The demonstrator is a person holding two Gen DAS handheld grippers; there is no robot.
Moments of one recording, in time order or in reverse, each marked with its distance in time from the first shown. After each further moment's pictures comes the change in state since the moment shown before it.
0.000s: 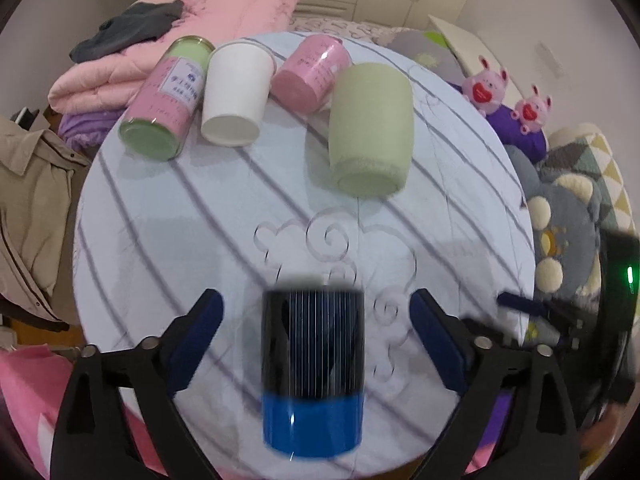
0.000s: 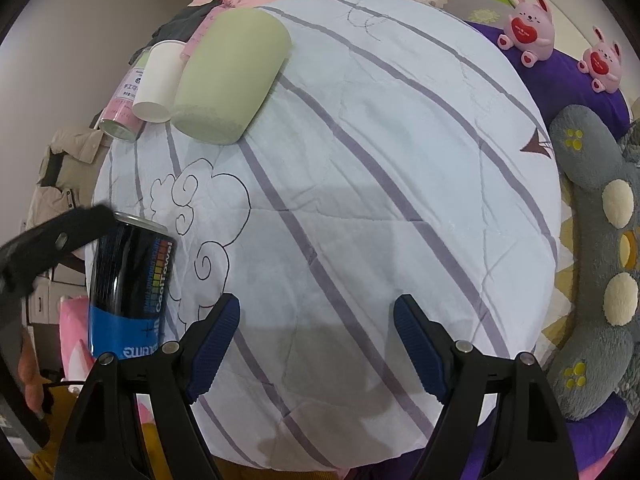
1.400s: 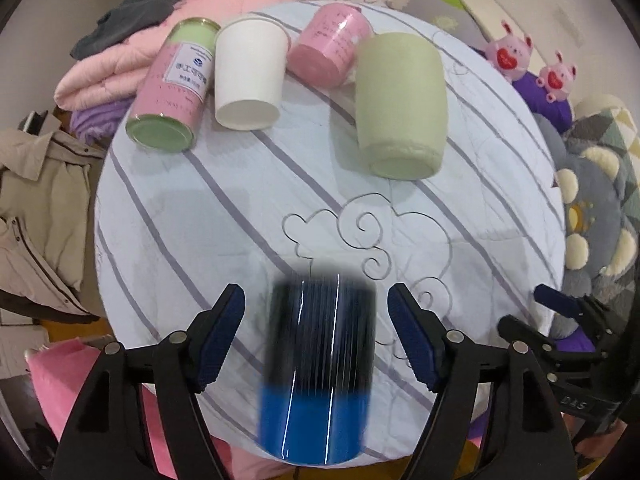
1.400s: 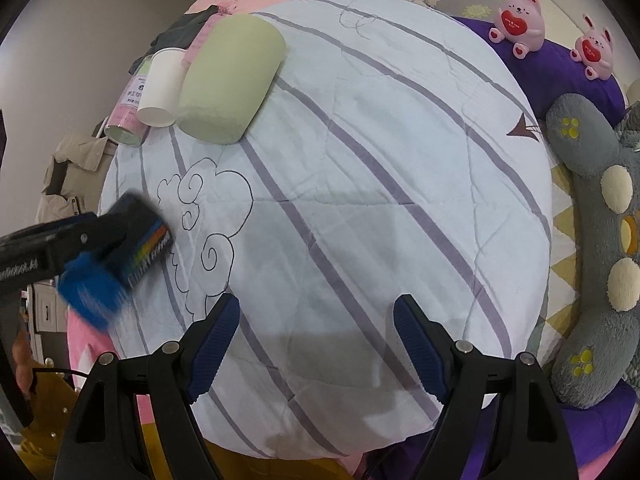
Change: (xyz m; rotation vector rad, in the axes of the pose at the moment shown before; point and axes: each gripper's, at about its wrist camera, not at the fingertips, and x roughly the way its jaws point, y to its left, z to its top) left arm 0.023 0.001 0.027 0.043 0.142 0.109; right arm -0.008 0.002 -0.007 0.027 -0.011 0.024
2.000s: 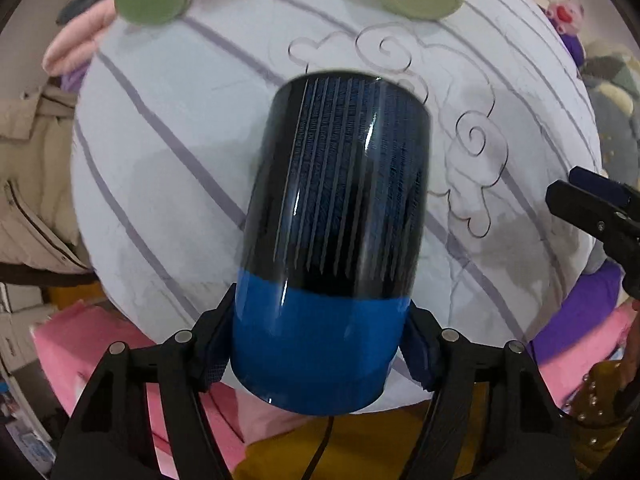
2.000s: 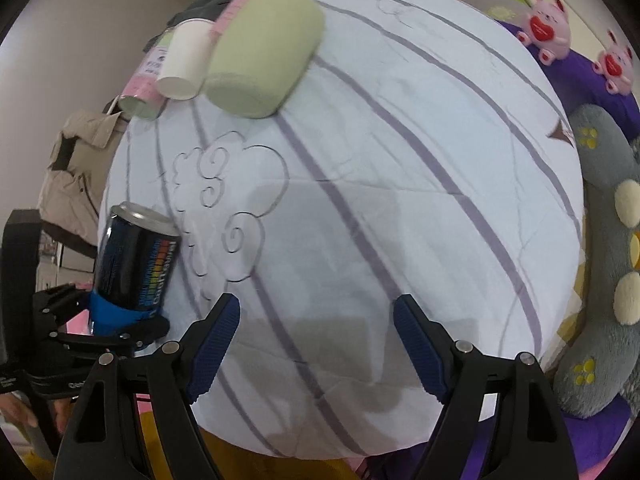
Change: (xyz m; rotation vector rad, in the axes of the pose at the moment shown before) left arm 0.039 0.007 -0.078 0.052 0.185 0.030; right arm 0.014 0.023 -0.005 -0.073 0.045 0.016
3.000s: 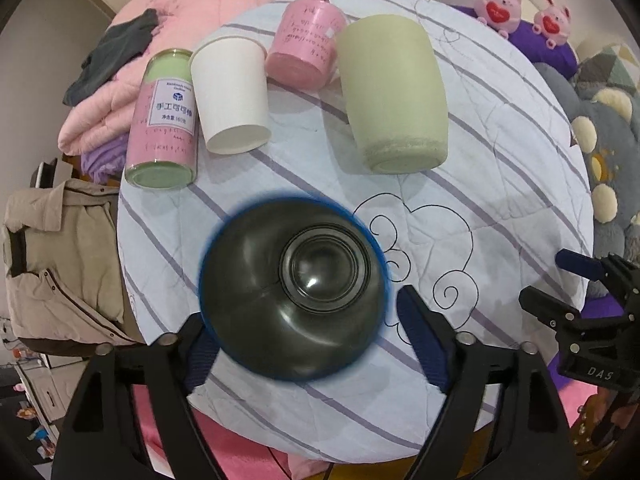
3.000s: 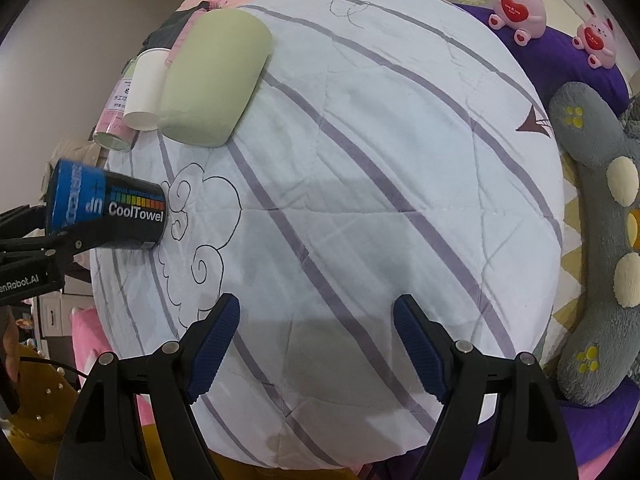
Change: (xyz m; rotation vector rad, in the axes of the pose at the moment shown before) left arm -0.058 -0.020 0.085 0.115 -0.139 0.103; right arm -0.003 -0.033 0.011 0.103 -0.004 -0.005
